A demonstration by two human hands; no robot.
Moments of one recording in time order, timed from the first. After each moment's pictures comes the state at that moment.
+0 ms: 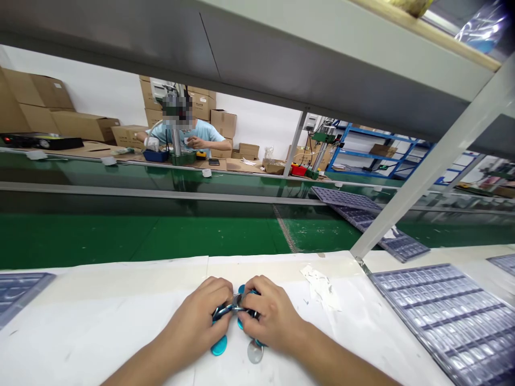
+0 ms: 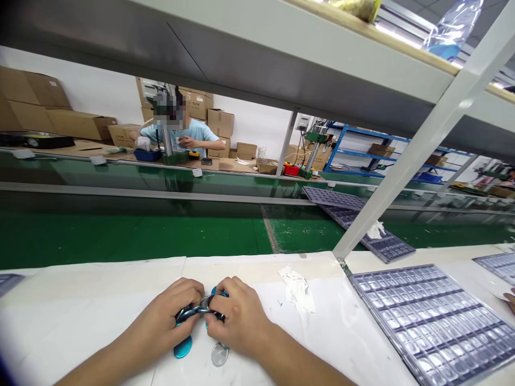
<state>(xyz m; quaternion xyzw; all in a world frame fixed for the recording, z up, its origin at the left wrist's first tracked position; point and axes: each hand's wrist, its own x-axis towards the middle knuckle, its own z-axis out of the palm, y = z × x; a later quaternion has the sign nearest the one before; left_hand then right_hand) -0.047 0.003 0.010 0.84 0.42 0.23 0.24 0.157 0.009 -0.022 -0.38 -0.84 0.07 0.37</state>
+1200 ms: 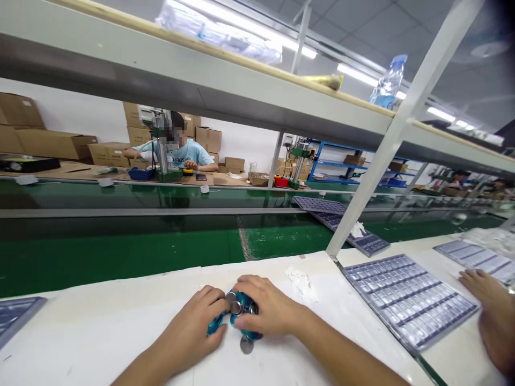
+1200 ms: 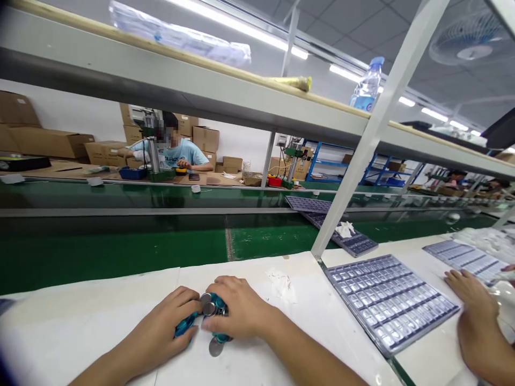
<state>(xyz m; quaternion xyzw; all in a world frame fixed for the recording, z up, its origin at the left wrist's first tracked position) -0.049 -0.002 0.021 0.89 0.38 0.18 0.17 0.181 0.001 0.016 -0.40 -0.87 0.16 0.26</state>
